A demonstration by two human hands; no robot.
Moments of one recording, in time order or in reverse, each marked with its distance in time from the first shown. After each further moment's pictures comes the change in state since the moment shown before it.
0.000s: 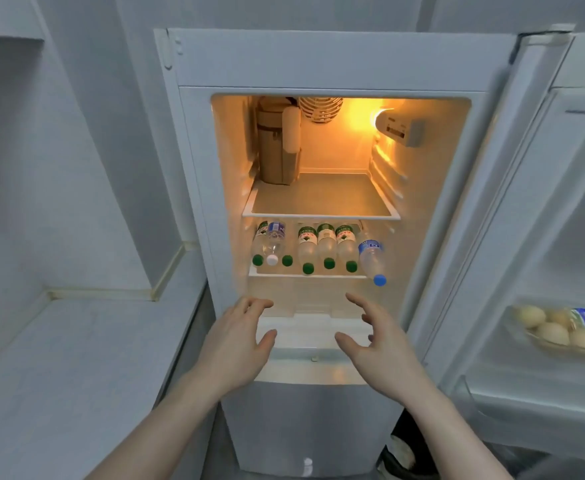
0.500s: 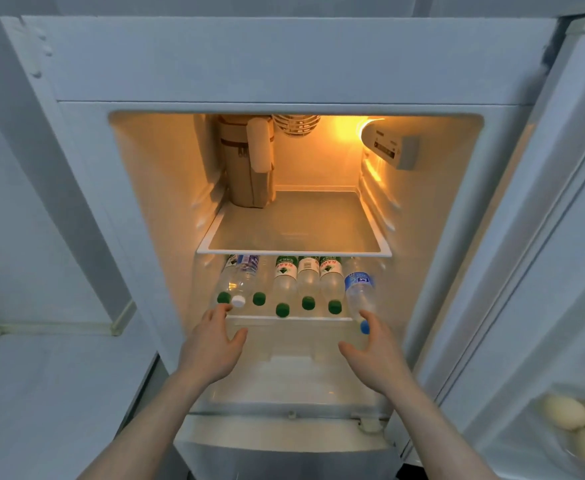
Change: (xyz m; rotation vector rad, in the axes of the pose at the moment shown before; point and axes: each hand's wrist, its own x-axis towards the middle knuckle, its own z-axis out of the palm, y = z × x) left_hand 0.171 -0.025 0.070 -0.093 -0.008 -0.300; right_hand 0.178 0.099 -0.022 -0.093 -0.012 0.227
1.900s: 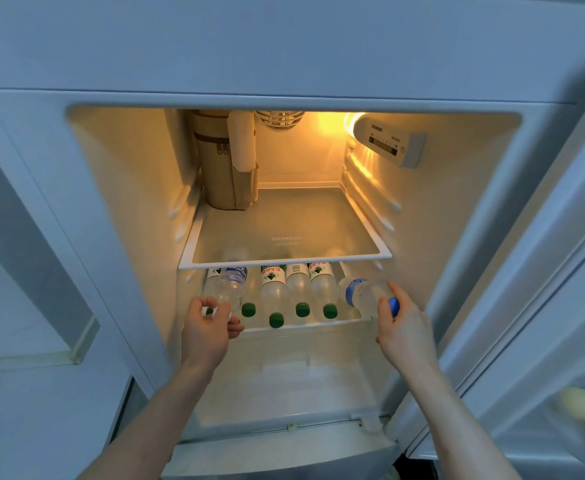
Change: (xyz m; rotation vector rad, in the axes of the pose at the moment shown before) left_hand 0.074 -0.005 0.014 -0.930 0.128 -0.235; right_hand 0.034 -0.020 -0.012 -0.003 0.450 0.102
